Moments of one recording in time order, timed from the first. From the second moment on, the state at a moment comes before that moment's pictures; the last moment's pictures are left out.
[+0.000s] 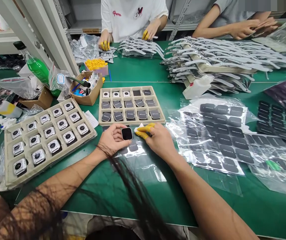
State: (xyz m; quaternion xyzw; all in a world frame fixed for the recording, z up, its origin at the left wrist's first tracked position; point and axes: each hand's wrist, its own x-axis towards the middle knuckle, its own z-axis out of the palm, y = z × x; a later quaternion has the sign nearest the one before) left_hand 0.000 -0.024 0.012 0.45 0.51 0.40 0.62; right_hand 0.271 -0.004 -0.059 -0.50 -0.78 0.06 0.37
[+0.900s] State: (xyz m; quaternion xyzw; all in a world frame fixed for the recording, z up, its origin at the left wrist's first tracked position) left_hand -0.004 -0.007 -0.003 0.34 0.44 0.45 0.70; right_hand 0.208 -0.091 -0.049 -0.35 -0.86 0.20 0.32
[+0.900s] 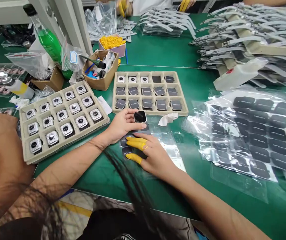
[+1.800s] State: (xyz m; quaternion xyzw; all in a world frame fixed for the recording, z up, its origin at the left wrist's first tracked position) left_hand -0.006 -0.009 -0.004 0.38 0.44 0.42 0.70; right_hand 0.190 -0.072 -0.039 -0.36 -0.84 0.03 0.39
